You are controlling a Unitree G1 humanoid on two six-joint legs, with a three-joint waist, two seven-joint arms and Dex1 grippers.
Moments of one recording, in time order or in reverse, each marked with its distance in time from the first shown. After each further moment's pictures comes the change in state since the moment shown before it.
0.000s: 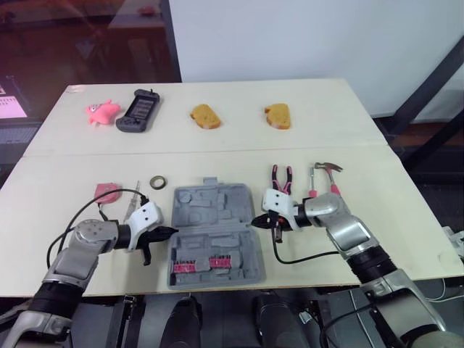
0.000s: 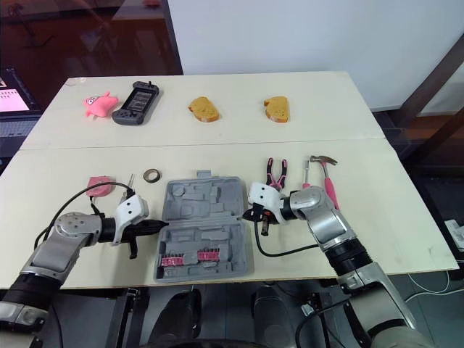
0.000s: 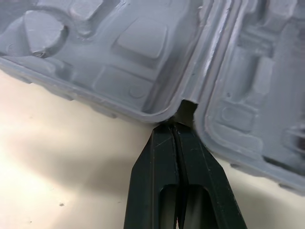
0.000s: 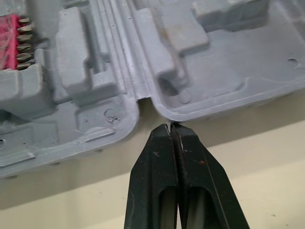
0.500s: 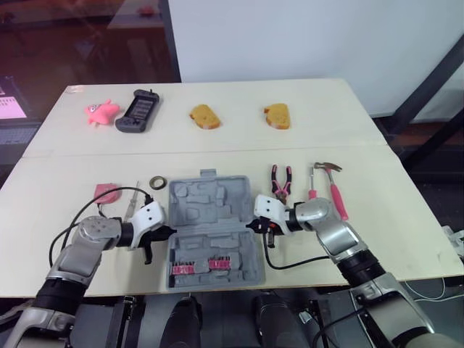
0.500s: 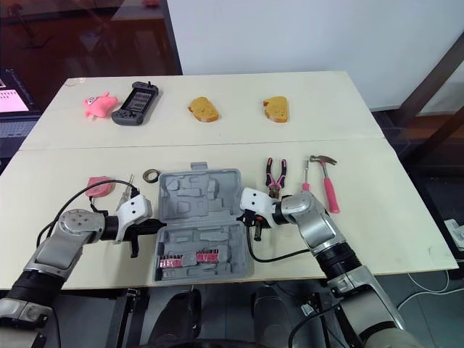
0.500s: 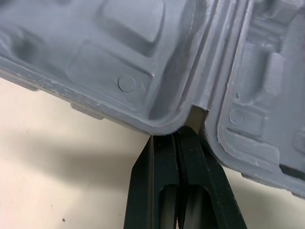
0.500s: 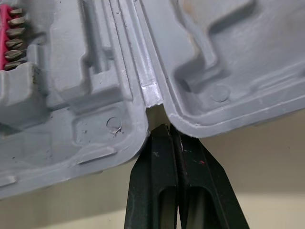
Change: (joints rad) left arm -0.023 -0.003 -0.007 0.013 0.059 -0.024 -0.018; right arm 0.002 0.038 -0.004 0.033 -0.062 -0.038 -0.008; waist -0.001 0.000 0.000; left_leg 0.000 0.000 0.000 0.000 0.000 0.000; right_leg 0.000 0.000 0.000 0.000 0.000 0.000
